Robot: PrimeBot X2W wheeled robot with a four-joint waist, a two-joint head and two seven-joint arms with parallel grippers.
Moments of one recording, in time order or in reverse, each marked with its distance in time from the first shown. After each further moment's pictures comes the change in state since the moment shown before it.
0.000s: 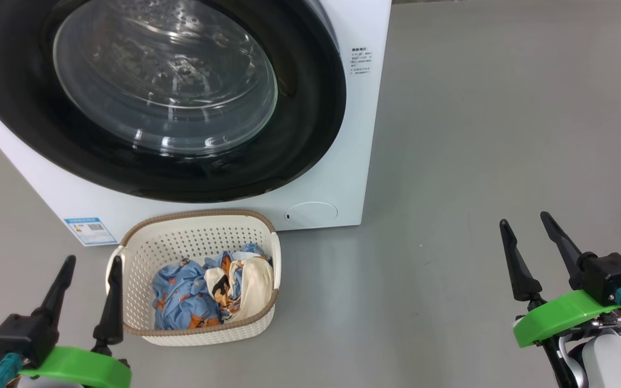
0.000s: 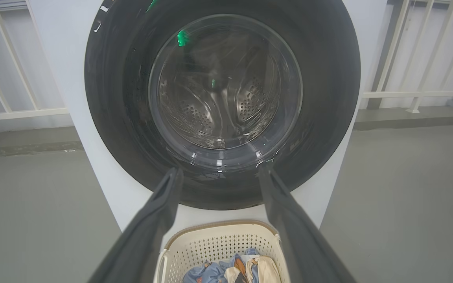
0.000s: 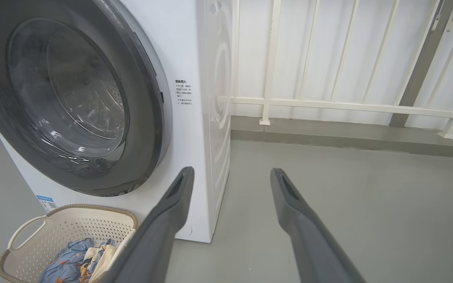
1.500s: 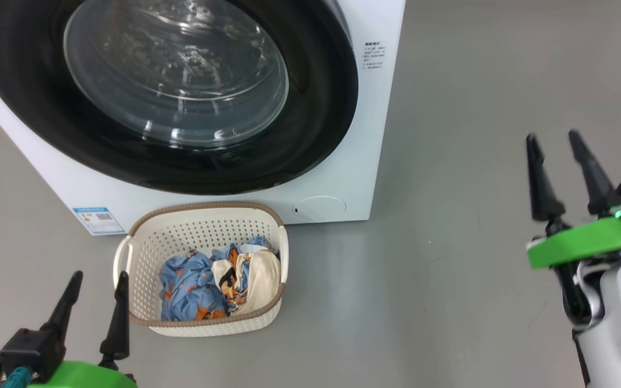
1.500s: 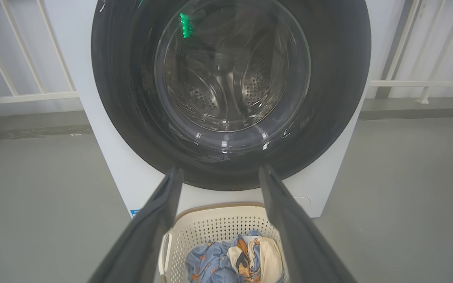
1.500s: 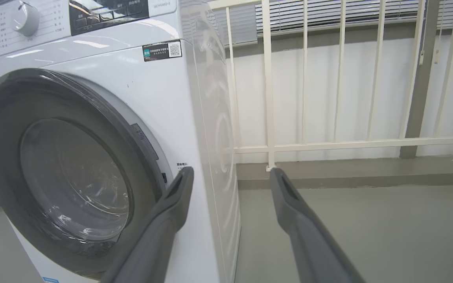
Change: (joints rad) left arm 0.045 -0.021 0.007 -0.010 0.017 0.000 0.000; right arm -0.207 -0.011 -0.029 0.013 0.136 0.000 0.000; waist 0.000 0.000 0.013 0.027
